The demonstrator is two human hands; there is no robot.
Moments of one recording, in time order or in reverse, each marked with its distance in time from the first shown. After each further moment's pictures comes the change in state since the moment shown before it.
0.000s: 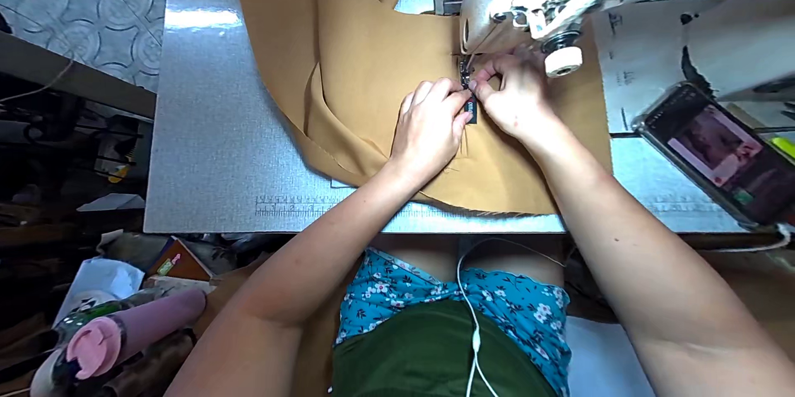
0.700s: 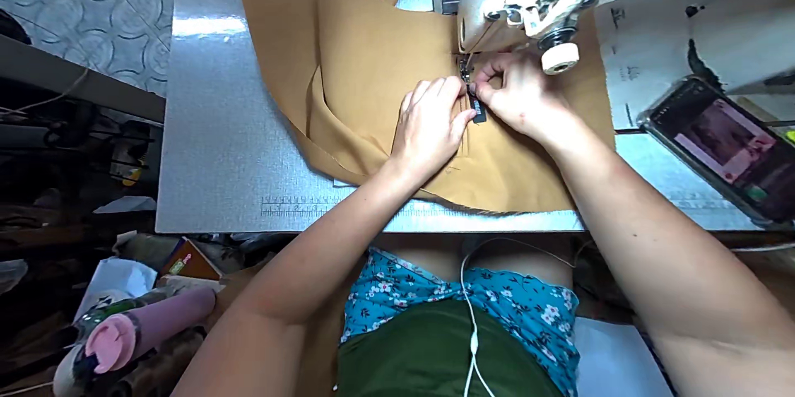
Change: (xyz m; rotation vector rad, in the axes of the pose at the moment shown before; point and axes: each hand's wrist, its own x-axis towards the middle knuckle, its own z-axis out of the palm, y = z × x) left_hand 0.000 -0.002 -0.001 -0.065 0.076 -0.007; right_hand 0.001 0.003 -0.009 -0.031 -0.082 -0.097
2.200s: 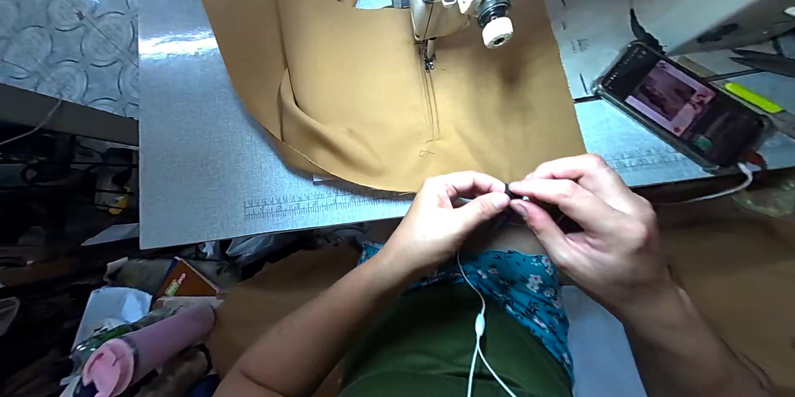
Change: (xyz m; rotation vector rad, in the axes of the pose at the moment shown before) left_hand -0.090 0.091 -0.033 -1.138 -0.405 -0.461; right_hand -0.195 0.009 -0.004 0.151 0.479 -0.420
